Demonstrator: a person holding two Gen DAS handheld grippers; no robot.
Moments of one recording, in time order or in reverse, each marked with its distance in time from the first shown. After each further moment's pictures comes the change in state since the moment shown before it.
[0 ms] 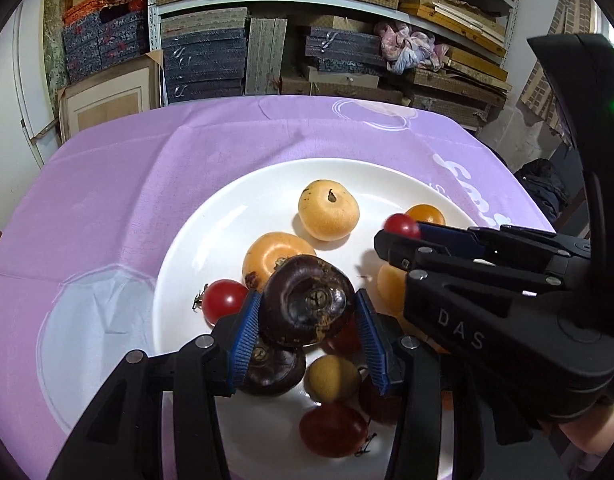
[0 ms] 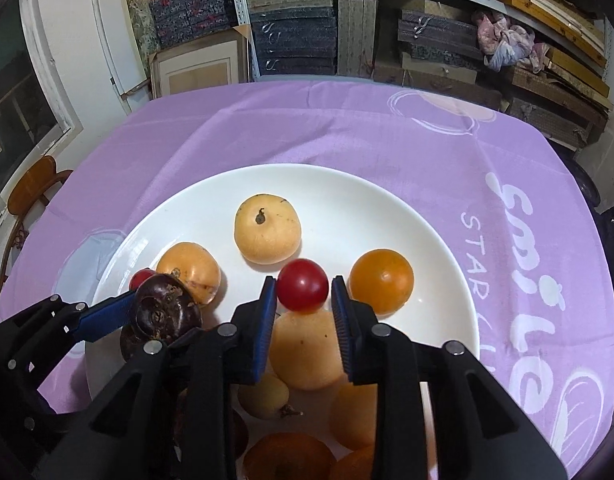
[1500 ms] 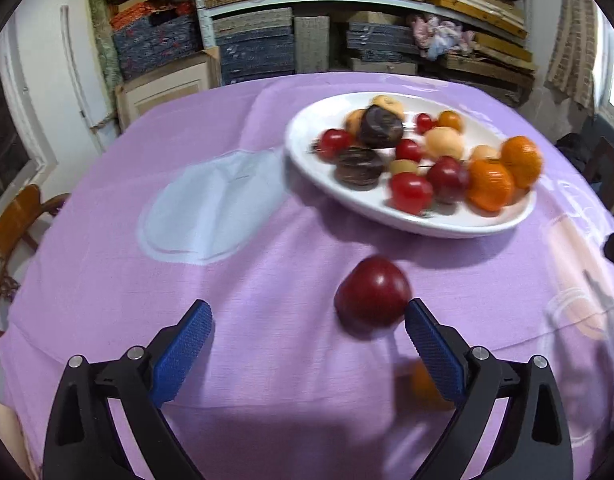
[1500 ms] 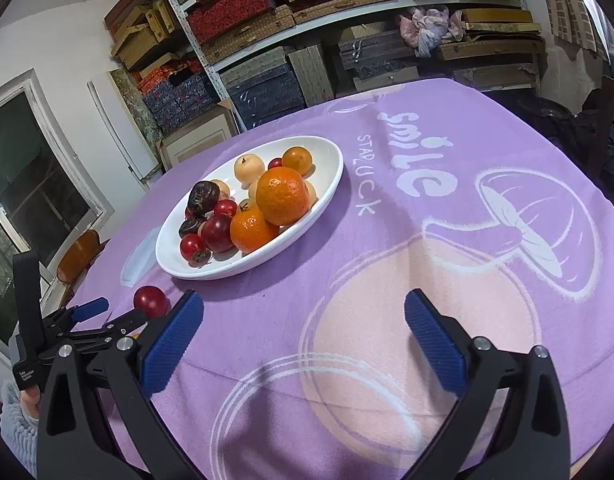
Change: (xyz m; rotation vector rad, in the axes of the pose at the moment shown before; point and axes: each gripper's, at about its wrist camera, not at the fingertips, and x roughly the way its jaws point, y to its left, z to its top) left arm -0.091 0.035 -0.130 0.004 0.009 0.227; right arm -0.148 -0.063 -0.202 0.286 -0.244 0.133
